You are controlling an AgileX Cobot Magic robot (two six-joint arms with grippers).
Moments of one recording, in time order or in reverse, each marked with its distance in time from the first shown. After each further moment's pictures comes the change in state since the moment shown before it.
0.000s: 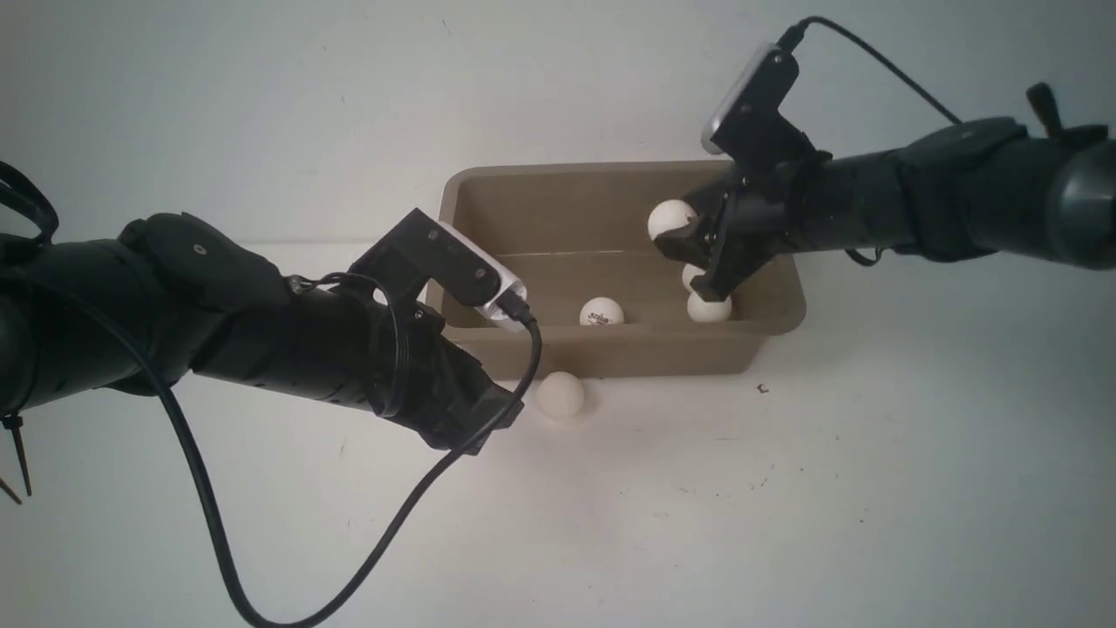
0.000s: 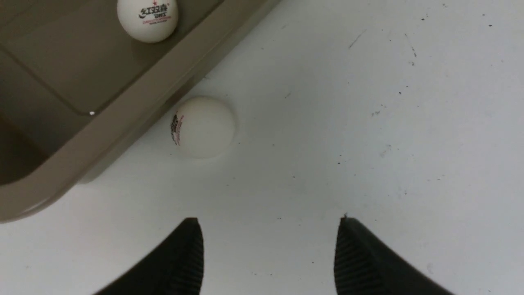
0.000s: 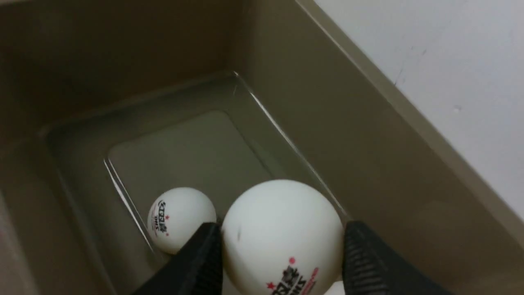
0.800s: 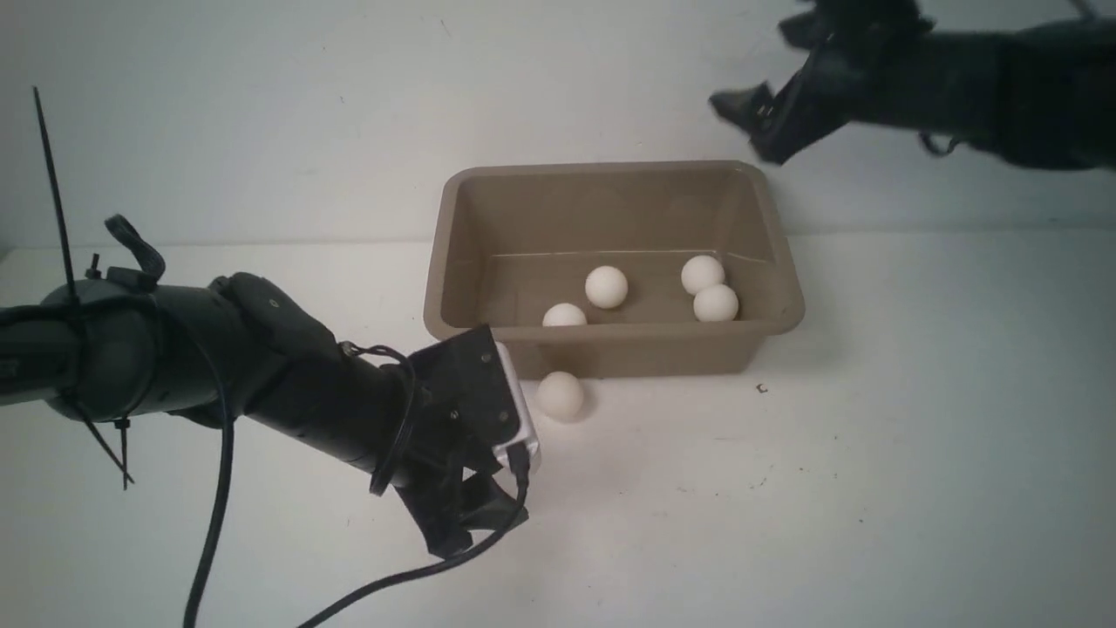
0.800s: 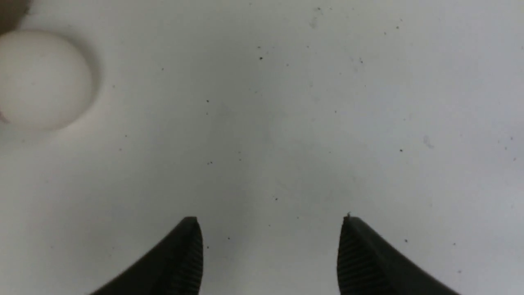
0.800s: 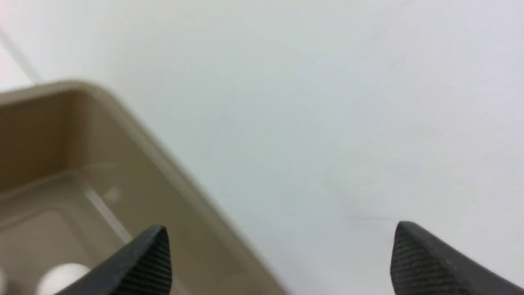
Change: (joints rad) right arm -0.081 -0.189 -0.043 0.170 -0.146 -0.142; left arm 0.000 0.191 0.000 0.003 0.097 0.475
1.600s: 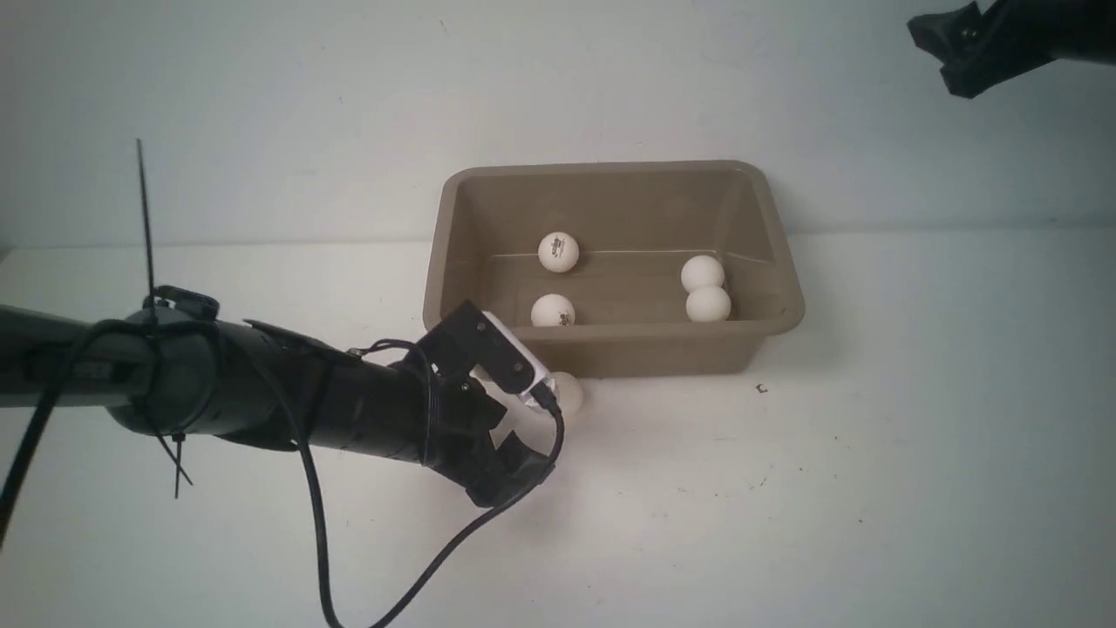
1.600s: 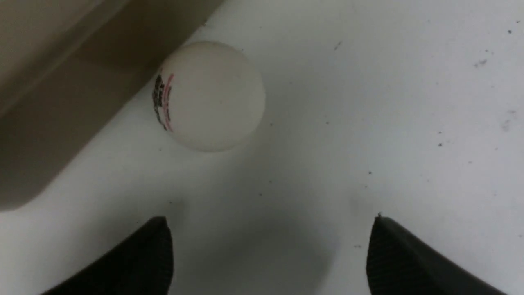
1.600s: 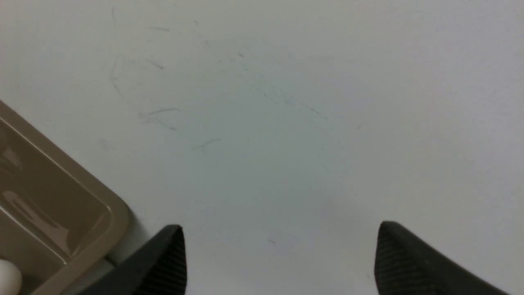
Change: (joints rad) right arm -0.231 -0.075 0.000 -0.266 0.031 0.254; left arm 0.000 0.153 0.000 -0.588 -0.212 0.271
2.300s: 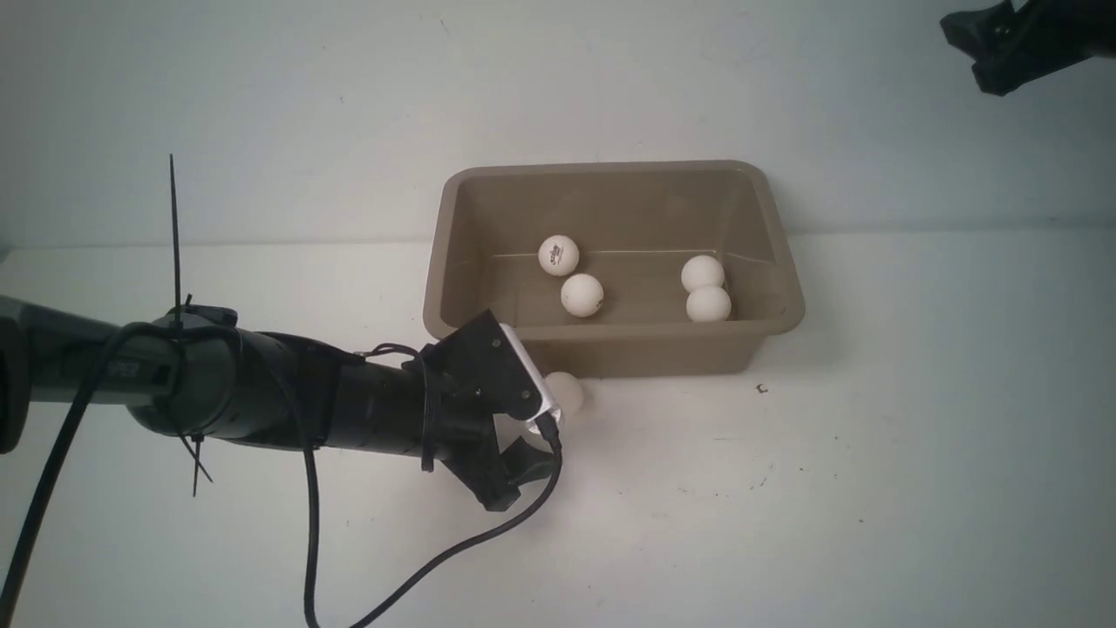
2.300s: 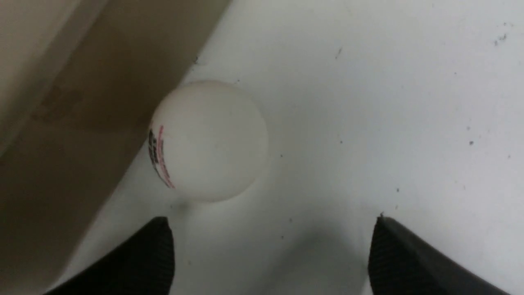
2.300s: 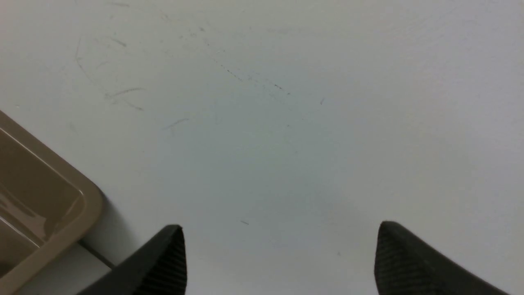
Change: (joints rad) right arm -0.032 -0.002 0.000 -0.011 0.006 0.000; left arm -0.001 0.039 -0.030 -0.142 0.034 0.326
